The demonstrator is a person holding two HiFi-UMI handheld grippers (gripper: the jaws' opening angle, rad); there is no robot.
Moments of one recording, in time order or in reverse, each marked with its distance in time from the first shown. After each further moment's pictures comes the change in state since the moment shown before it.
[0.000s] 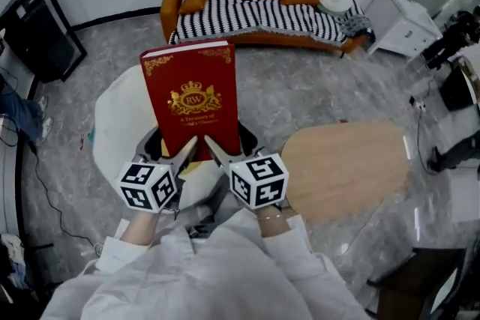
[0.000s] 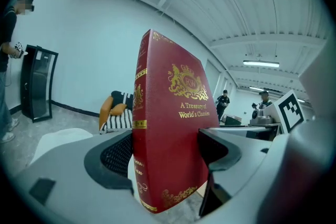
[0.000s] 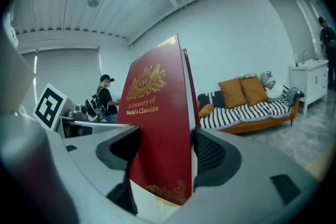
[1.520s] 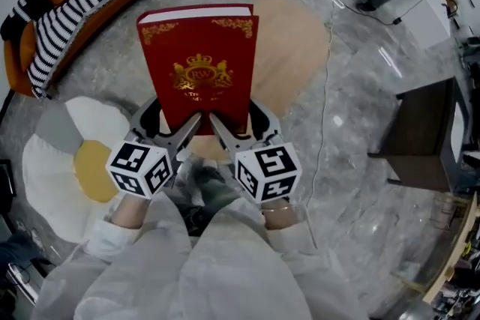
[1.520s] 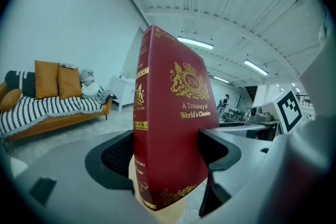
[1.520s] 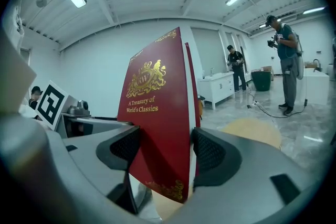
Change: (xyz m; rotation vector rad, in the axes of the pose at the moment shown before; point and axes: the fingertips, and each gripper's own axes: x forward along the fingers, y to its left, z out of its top) left arm 0.186 -0.487 -0.130 0.251 0.291 -0.770; right arm -0.422 -0.309 -0.083 0.260 -0.129 -0.760
